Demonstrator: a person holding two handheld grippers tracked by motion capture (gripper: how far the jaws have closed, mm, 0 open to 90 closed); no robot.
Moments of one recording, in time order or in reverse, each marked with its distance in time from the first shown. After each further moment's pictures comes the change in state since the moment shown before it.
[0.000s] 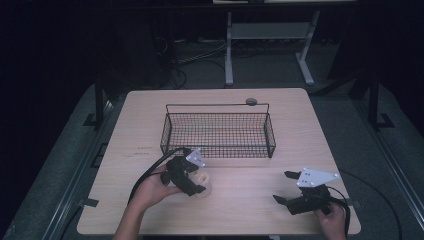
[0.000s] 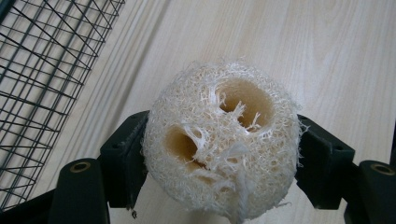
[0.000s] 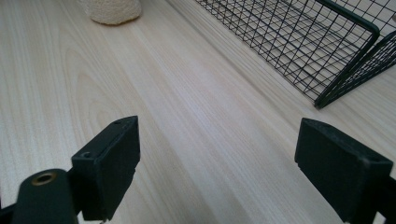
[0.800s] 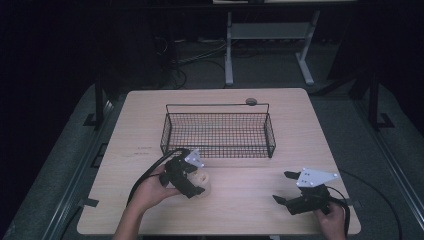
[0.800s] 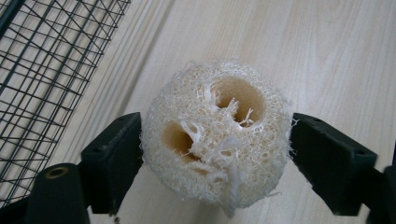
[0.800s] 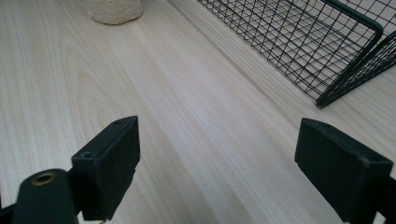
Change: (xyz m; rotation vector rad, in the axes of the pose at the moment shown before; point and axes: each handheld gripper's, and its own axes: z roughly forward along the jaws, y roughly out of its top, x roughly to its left) left arm -0.003 -0.002 -0.001 -0.002 0.019 -0.006; right arm 0.000 0.000 0.001 0.005 0.004 -0.001
